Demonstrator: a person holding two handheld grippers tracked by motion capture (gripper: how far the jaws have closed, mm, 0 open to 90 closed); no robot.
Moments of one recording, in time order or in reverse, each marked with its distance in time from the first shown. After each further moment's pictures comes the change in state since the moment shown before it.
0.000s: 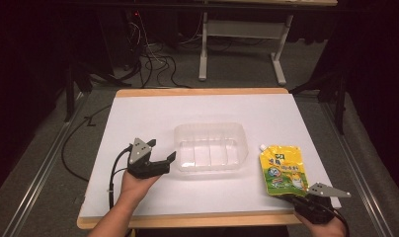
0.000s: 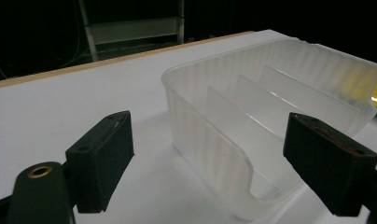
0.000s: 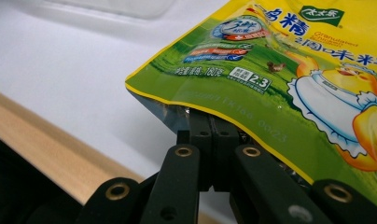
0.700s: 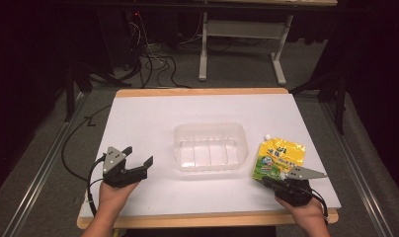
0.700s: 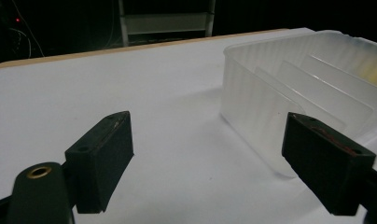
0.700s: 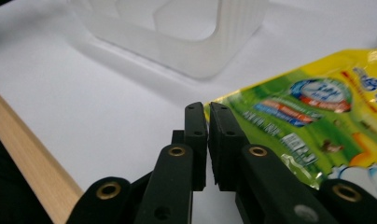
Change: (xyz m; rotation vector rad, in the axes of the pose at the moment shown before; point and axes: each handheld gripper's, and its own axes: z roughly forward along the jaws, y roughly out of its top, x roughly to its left) left arm 0.030 -0.020 -0.045 0.014 0.097 -0.063; right arm 0.021 0.048 0.032 -0.069 0.122 -0.107
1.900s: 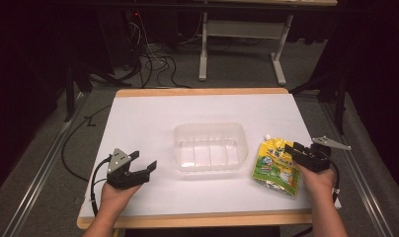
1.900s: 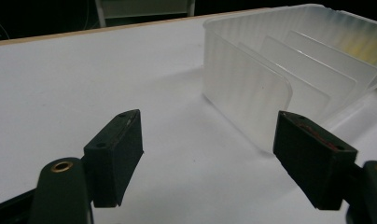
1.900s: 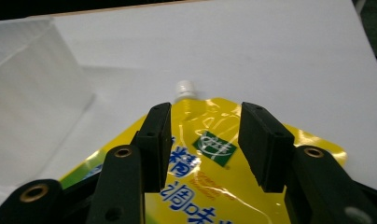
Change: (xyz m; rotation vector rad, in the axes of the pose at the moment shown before) left arm -0.002 -0.008 0.008 0.061 -0.078 0.024; right arm -0.116 0.021 0.007 -0.124 -0.286 0.258
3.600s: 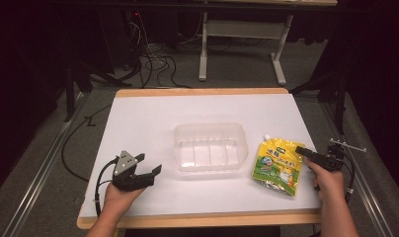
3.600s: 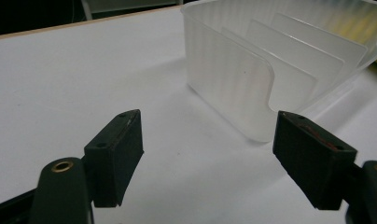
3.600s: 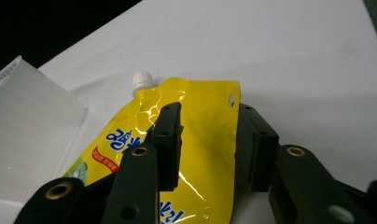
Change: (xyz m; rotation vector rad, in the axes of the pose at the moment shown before) left arm -0.010 -0.004 0.007 0.039 -0.032 0.054; right arm -0.066 -0.019 0.008 0.067 0.154 0.343
